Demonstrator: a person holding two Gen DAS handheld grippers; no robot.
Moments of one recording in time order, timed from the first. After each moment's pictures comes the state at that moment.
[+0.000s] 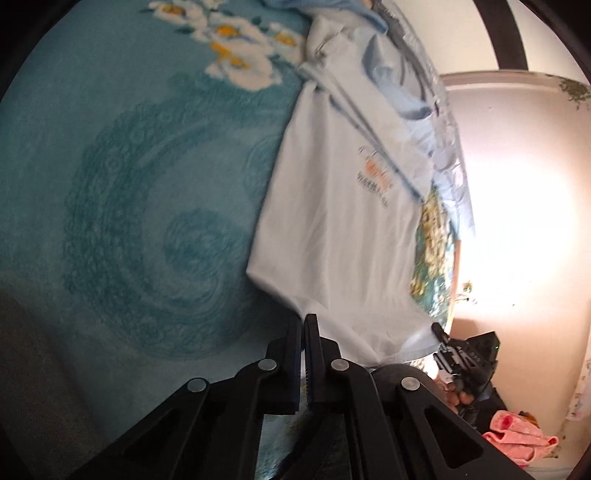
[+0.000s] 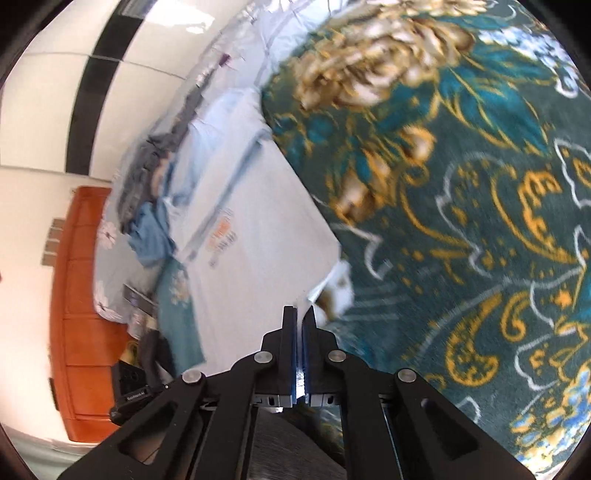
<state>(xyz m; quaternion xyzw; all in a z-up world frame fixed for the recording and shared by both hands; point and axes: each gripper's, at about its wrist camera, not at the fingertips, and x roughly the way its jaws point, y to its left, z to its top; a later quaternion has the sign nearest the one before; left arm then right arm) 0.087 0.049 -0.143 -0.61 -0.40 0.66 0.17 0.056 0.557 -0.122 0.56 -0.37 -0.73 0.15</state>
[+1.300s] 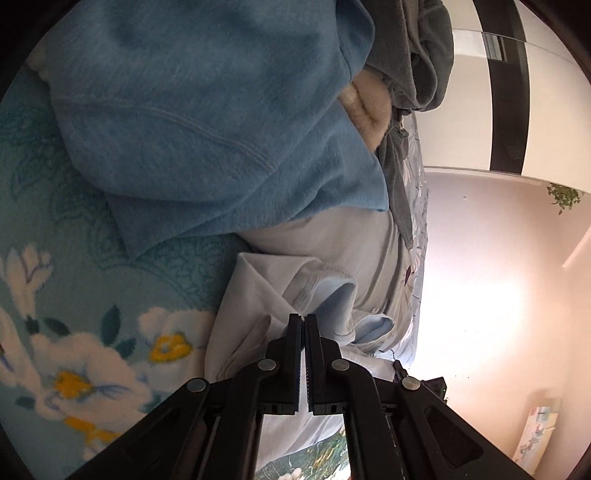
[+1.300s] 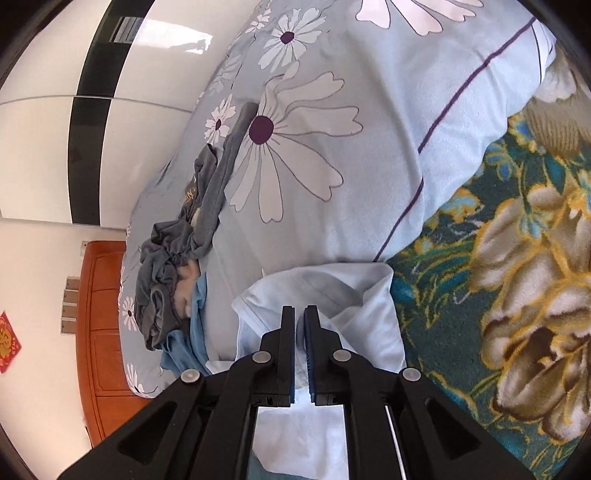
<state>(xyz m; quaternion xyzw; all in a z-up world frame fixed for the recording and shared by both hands) -0.215 -0.010 -0.187 -0.53 -0.53 0.65 0.15 -0.251 0.499 -0.129 0.53 -0.42 -0.72 0.15</state>
